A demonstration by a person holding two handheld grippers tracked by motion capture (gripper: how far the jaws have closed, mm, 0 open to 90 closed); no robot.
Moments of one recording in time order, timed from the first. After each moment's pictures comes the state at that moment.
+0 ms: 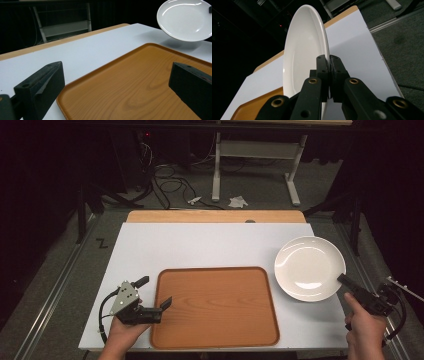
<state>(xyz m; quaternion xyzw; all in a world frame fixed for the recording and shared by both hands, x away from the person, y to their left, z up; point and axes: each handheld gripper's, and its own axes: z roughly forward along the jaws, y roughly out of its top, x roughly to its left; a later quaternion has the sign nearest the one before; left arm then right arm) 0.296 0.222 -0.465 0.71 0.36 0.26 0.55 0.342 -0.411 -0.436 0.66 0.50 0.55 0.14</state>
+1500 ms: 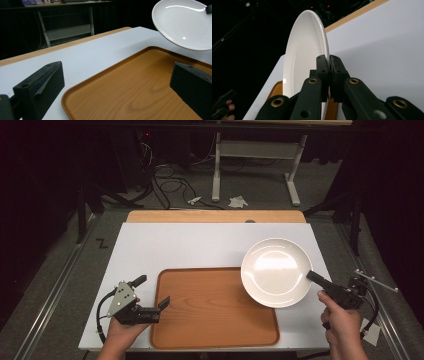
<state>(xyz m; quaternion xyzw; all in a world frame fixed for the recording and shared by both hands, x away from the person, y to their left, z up) 0.294 0.225 -0.462 0.70 0.36 0.27 0.56 0.352 -0.344 -0.428 0.59 0.56 0.58 0.05</state>
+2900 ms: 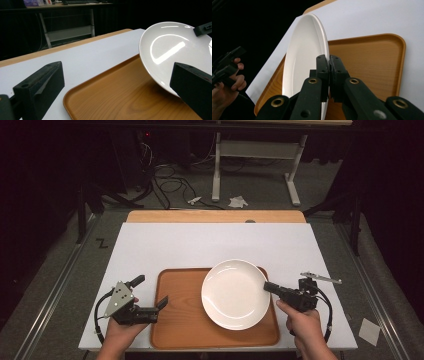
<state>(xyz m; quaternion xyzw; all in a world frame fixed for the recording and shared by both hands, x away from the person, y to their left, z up) 0.292 0.229 -0.461 0.70 0.36 0.27 0.56 0.355 -0.246 -0.447 0.53 0.67 0.53 -0.02</state>
